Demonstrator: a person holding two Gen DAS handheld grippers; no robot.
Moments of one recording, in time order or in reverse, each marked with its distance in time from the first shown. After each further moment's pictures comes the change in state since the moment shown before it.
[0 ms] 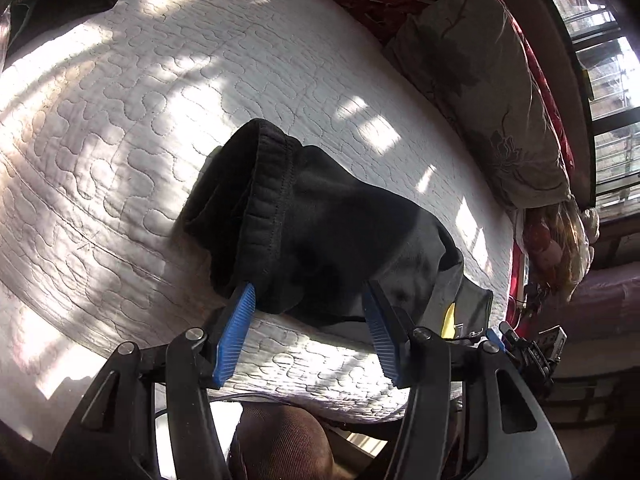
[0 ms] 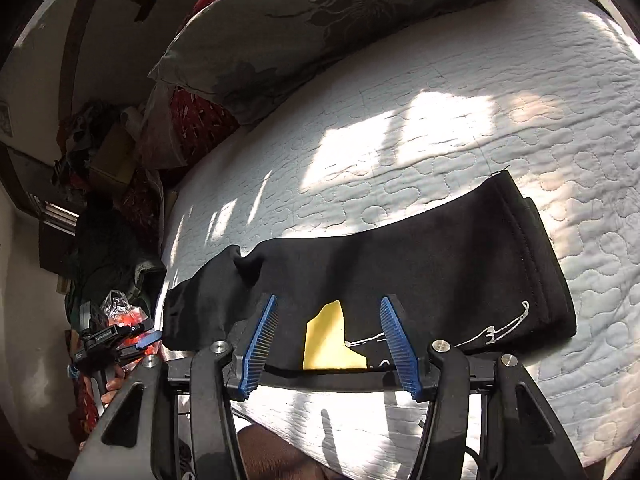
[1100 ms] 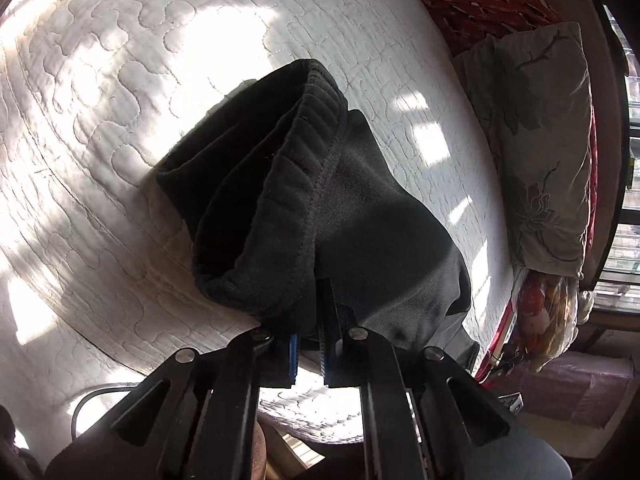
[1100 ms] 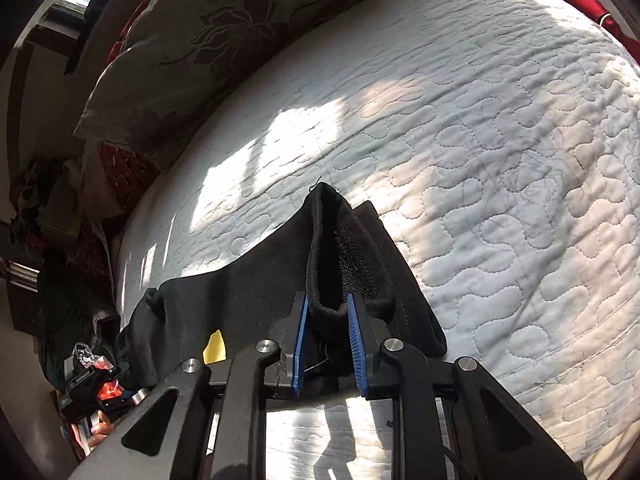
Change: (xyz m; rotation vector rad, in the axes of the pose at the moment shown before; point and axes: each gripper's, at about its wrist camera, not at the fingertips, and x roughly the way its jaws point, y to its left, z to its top) left arm 0.051 0.012 0.012 -0.302 0.043 0.020; right arm -0.003 -0.067 0.010 0.134 -0.070 -0.146
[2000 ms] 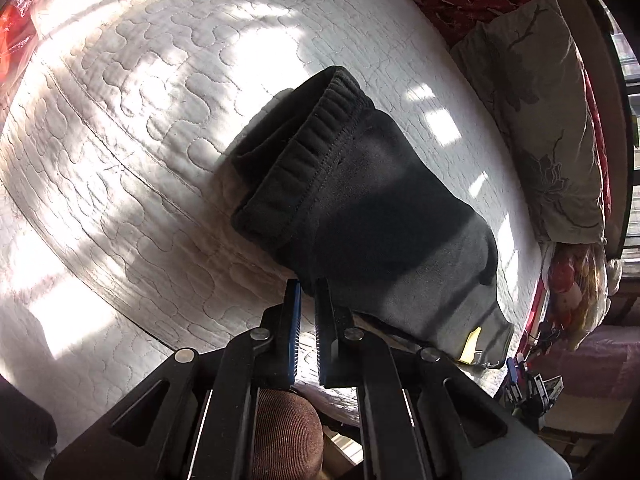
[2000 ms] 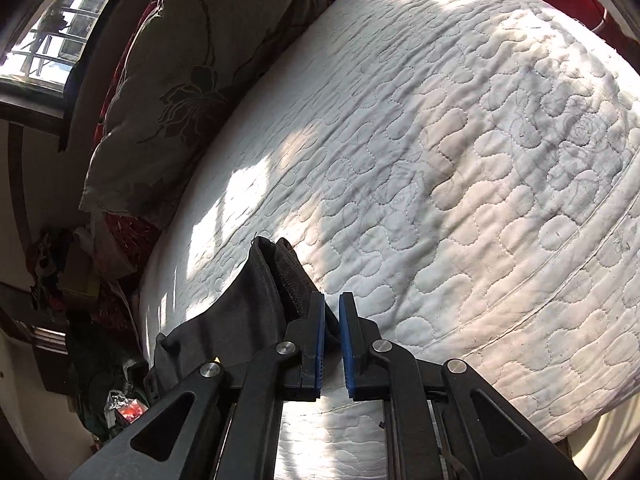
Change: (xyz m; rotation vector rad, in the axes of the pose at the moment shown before) left arm -0.029 0.008 -0.032 0.133 -0.058 0.106; right arm -0.050 -0.061 0.005 0.156 -0.099 0.101
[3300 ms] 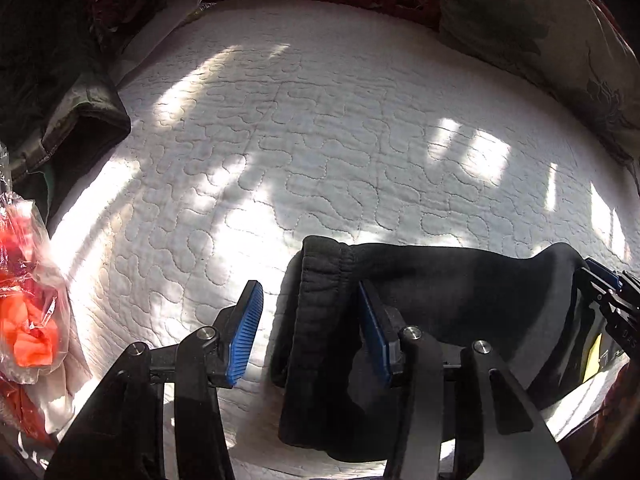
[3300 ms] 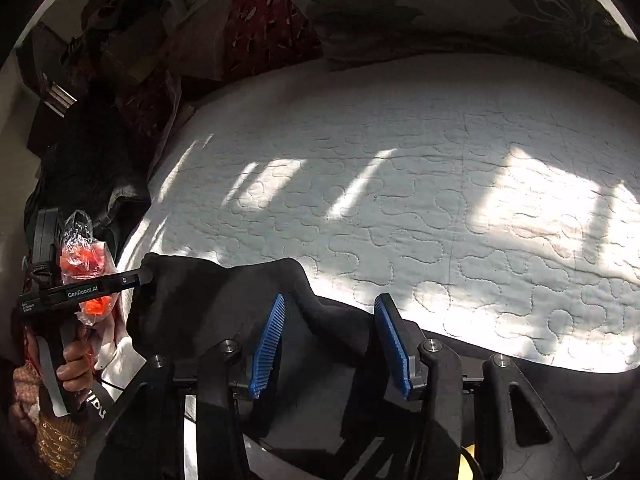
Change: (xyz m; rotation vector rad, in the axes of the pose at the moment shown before) left arm 0.041 -0.059 0.076 0.460 -0.178 0.450; right arm 0.198 0.288 -0.112 -0.810 0.310 -0.061
